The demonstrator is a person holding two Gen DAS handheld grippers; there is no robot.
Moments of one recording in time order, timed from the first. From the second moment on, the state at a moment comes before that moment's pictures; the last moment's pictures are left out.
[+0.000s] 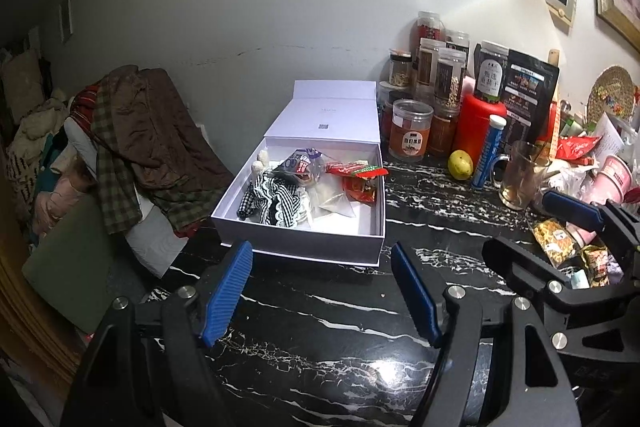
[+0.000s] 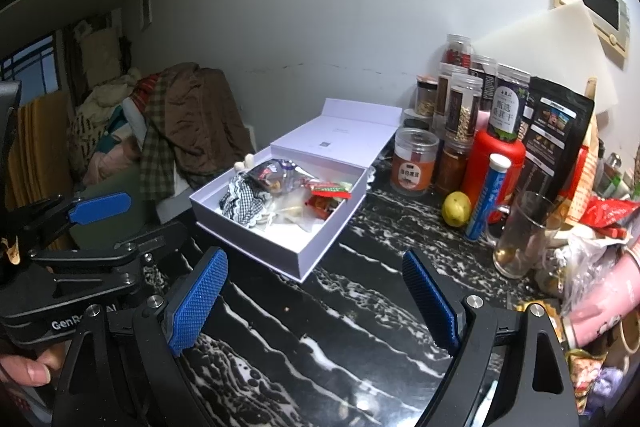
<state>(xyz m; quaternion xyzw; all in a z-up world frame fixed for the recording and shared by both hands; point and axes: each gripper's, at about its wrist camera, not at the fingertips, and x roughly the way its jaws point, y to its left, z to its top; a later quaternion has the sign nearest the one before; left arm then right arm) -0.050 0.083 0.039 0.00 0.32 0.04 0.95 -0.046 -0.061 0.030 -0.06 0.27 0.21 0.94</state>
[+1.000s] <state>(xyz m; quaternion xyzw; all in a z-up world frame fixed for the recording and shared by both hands) -0.041 0.080 0.027 0.01 0.33 0.03 0.94 -0.031 -0.064 0.019 -0.06 0.29 0.21 0.93</state>
